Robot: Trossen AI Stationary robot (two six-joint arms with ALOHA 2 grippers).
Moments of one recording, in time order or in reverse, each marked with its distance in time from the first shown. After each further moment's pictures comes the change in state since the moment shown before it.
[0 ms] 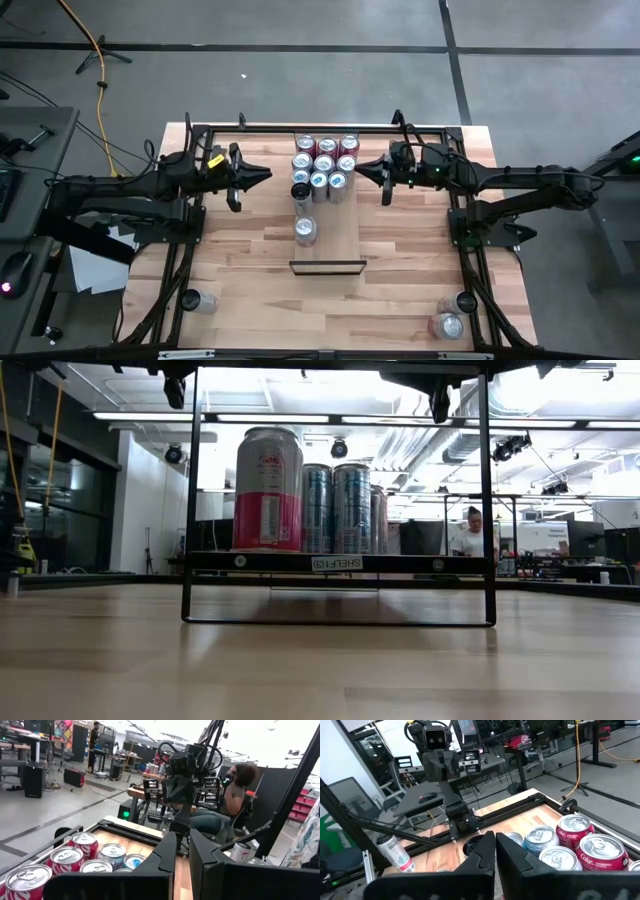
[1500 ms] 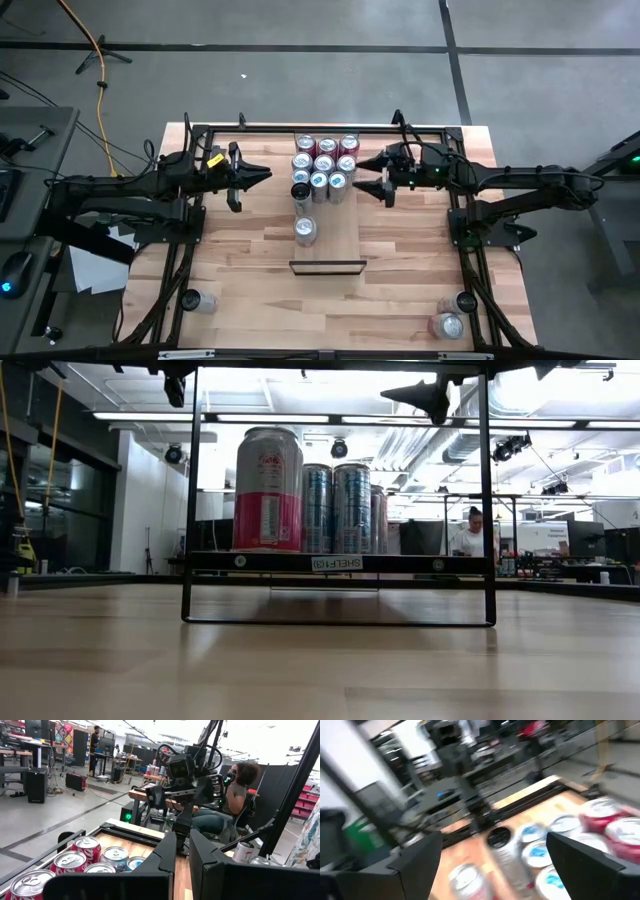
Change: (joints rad) left arm 0.000 0.000 0.000 0.005 -0.002 0.035; right arm 0.003 0.001 0.001 -0.009 -0.078 0.110
